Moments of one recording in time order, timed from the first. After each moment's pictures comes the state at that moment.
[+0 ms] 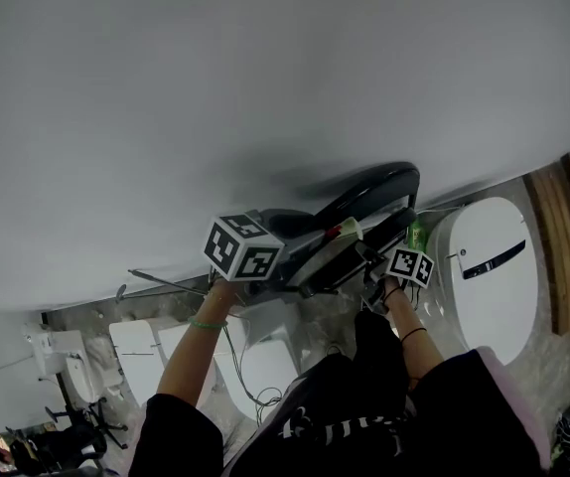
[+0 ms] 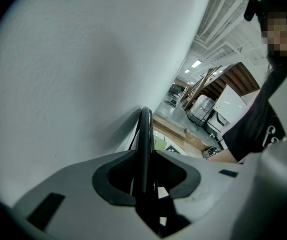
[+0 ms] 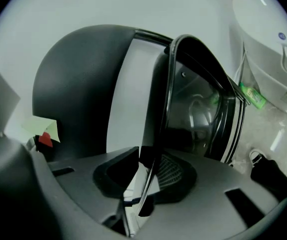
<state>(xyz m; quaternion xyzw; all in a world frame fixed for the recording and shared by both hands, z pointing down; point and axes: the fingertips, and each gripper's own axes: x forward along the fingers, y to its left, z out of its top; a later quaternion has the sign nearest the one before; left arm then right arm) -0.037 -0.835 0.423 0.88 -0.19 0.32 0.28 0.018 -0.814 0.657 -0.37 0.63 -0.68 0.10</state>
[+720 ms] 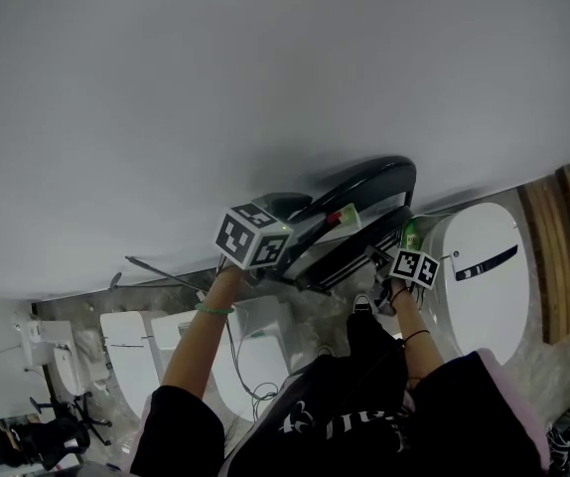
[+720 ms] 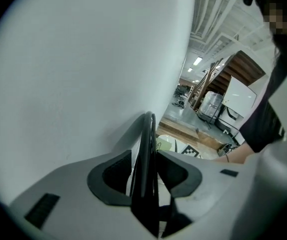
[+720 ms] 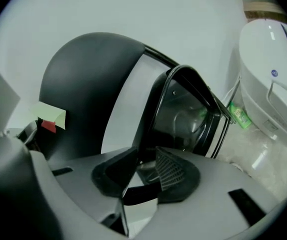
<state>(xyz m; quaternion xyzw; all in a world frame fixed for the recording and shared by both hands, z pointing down) -0.043 -0.835 0.419 0.89 -0.25 0.32 0.22 0.052 -0.784 0.658 -0.42 0.65 -0.64 0.02</state>
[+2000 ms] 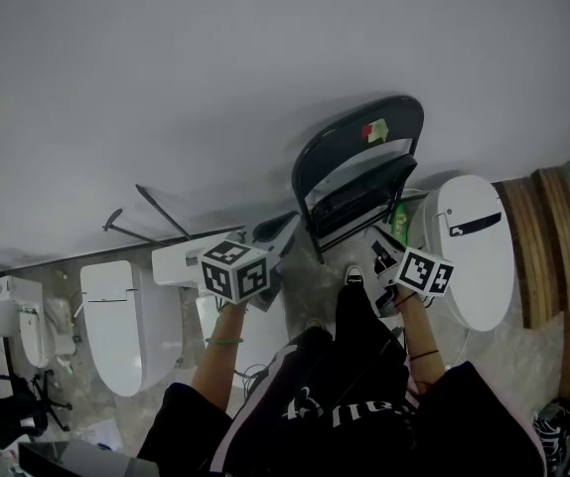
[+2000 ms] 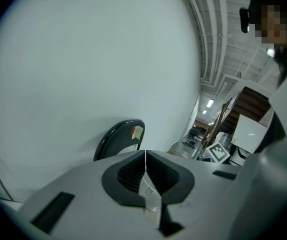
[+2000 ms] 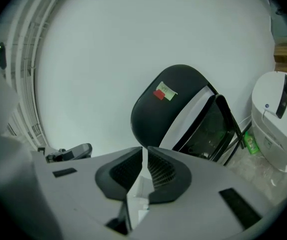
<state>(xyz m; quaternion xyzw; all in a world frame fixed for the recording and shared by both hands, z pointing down) -0.186 -0.562 0.374 0.88 -0.39 0.08 0.25 -0.044 -0.563 0.460 -0.41 0.79 -0.46 0.04</state>
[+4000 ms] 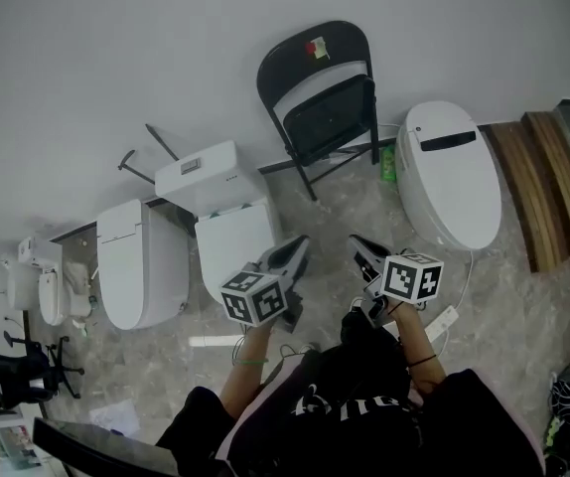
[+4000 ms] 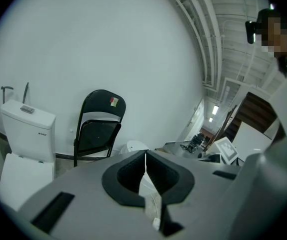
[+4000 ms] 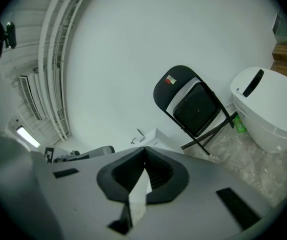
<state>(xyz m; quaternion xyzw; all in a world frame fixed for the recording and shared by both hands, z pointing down) -0.026 -0.168 0.407 0.84 -0.44 0.04 0.31 0.053 -0.176 0.445 -0.34 0.83 -0.45 0.00</state>
